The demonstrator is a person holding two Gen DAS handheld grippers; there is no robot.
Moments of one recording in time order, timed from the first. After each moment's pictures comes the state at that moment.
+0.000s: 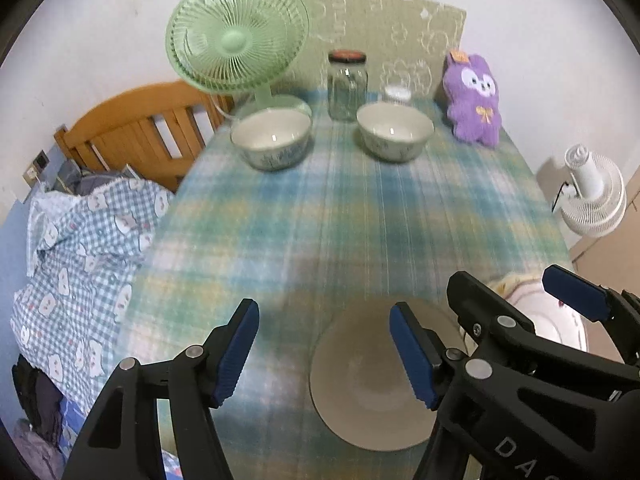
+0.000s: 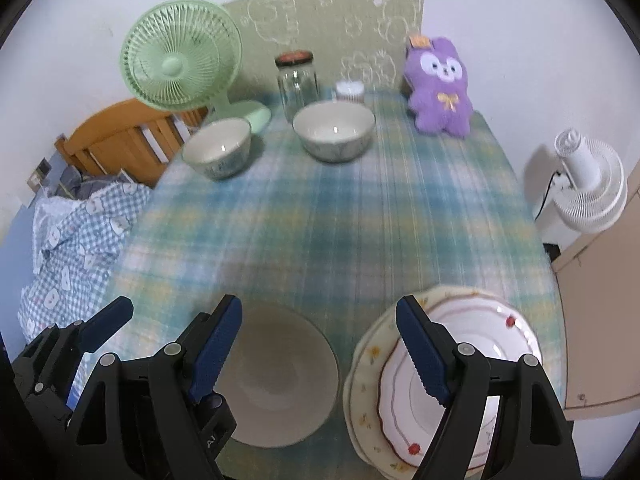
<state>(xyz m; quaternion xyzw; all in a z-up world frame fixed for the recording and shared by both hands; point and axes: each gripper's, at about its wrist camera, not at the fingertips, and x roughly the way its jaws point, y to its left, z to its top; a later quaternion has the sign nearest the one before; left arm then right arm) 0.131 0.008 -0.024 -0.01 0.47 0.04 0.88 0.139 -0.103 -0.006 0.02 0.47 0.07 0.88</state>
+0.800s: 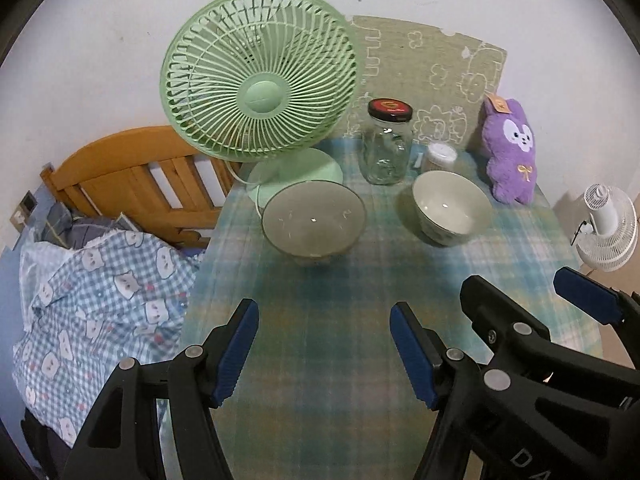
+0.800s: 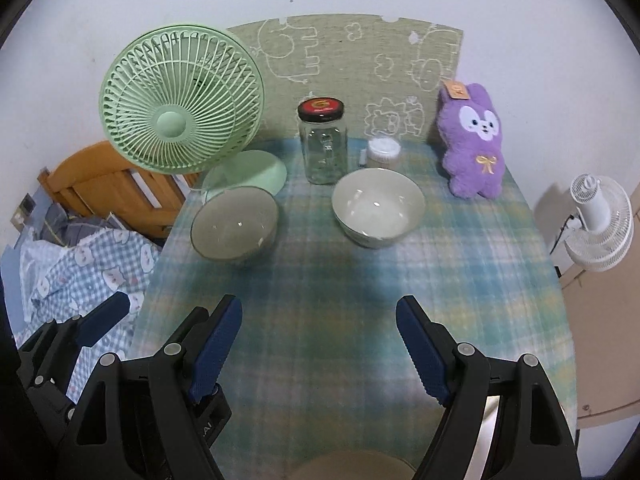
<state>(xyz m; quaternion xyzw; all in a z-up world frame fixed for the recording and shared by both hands) 0.240 0.097 -0.012 0.00 0.45 0.02 0.90 0.257 -0.016 0.017 0.03 0.45 0.03 0.89</state>
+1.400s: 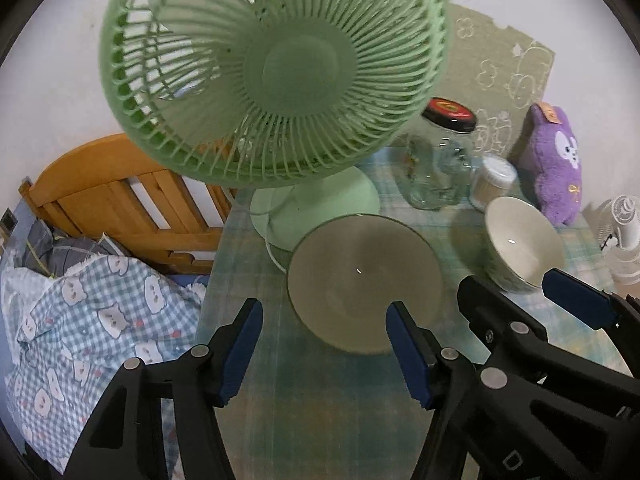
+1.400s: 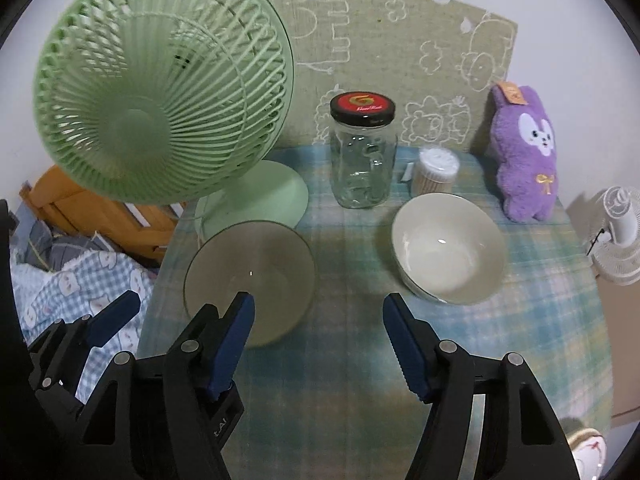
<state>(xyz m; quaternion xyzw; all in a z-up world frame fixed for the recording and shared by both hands) 0.339 0.149 -0.061 0.01 0.44 0.01 0.90 0.369 0.042 -0.033 0.04 0.45 0.02 0.89</state>
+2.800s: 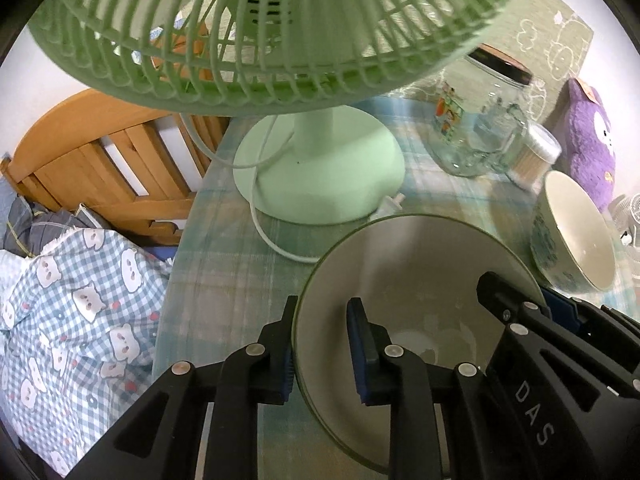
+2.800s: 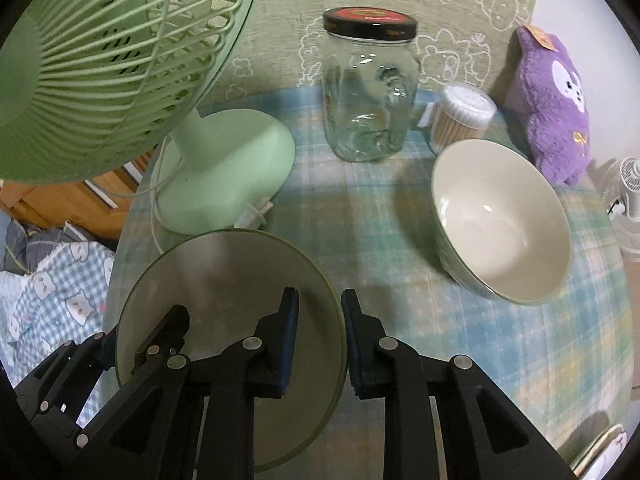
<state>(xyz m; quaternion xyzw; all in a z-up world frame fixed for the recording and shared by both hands) 0.377 0.154 -0.121 -0.01 0.50 0.00 0.87 0.413 0.051 -0.101 0.05 0.52 0.00 0.86</state>
